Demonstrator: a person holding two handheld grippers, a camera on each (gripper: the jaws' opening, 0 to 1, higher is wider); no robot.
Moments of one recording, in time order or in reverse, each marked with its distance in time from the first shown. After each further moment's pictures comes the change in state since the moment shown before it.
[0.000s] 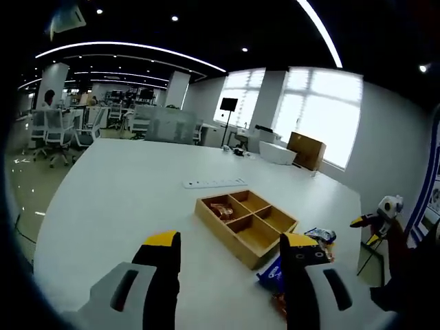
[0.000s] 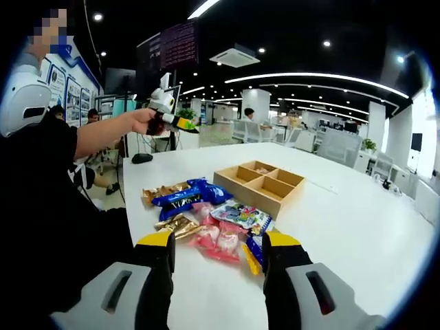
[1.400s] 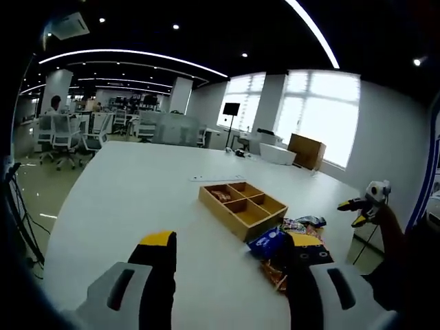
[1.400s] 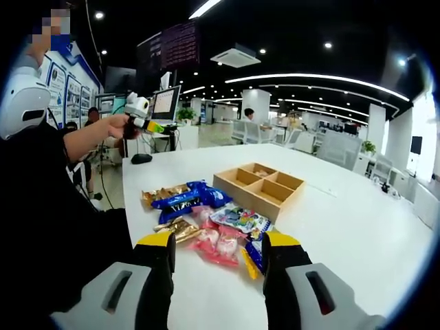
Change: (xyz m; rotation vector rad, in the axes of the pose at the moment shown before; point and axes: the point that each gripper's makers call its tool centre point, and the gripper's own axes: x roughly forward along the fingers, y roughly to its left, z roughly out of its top) left arm -0.075 0.007 -0.019 0.011 -0.035 0.026; right arm -0.001 0.000 0.010 -0.014 0.000 -0.007
